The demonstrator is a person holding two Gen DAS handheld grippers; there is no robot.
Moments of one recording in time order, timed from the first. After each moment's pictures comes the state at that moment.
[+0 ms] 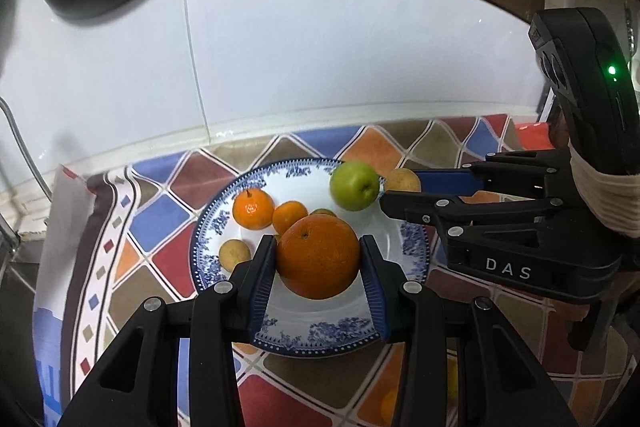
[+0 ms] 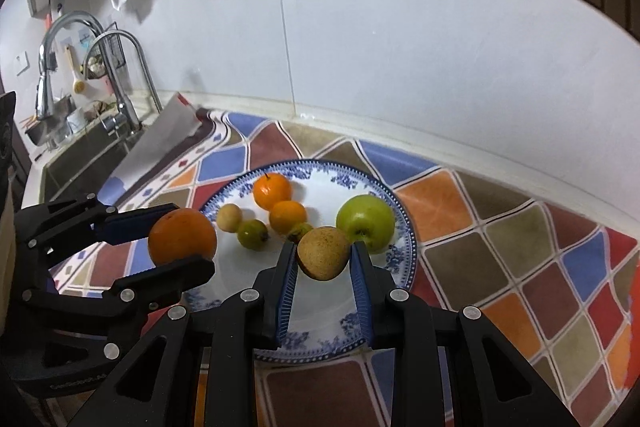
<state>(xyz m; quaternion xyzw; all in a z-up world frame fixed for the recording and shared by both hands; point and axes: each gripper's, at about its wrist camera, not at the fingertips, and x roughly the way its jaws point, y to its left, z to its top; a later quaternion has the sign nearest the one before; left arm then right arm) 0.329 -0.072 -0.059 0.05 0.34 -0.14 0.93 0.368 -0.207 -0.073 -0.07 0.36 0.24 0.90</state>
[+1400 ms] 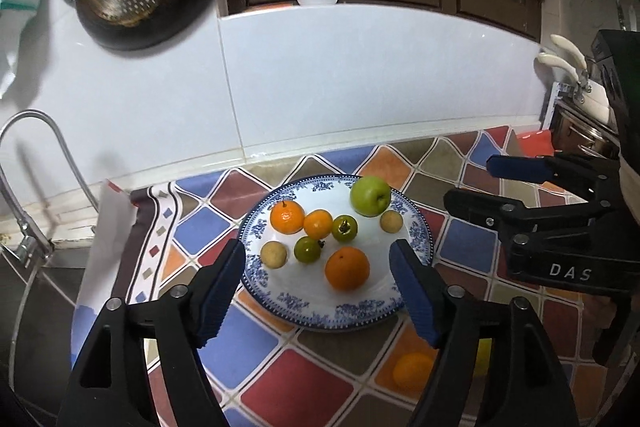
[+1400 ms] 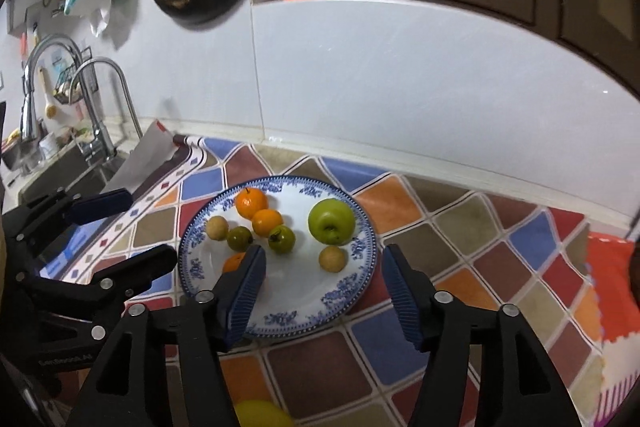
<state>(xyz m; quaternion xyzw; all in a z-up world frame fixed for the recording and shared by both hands) 0.281 -0.055 -0.027 0.07 0.30 -0.11 0.95 0.312 -0.221 -0.040 -0.05 0.31 0.15 0.94</state>
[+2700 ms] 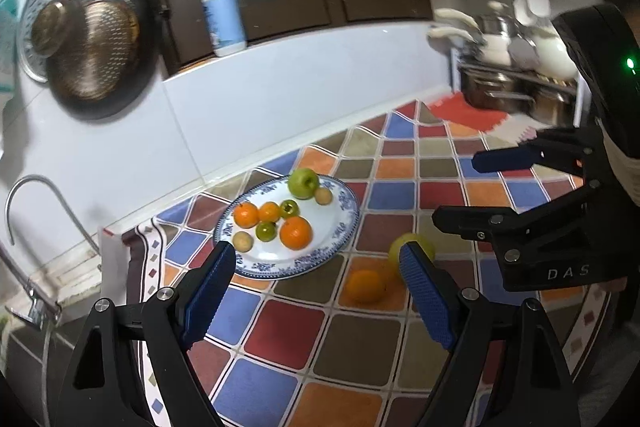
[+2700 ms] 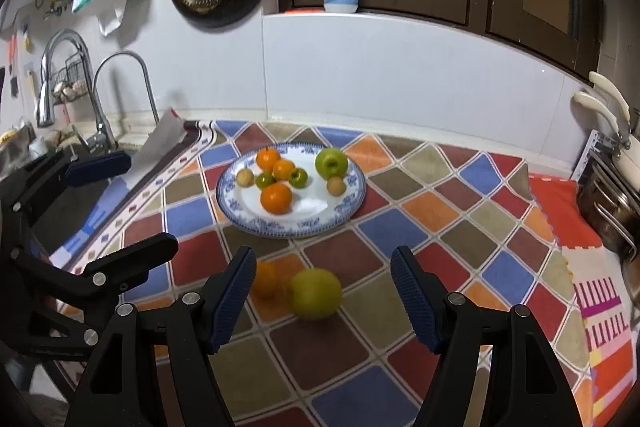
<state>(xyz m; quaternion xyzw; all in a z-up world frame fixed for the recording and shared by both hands) 0.174 -0.052 -0.019 0.17 0.24 -0.23 0.93 0.175 -0.206 -0.035 -0.04 0.32 0.07 0.94</state>
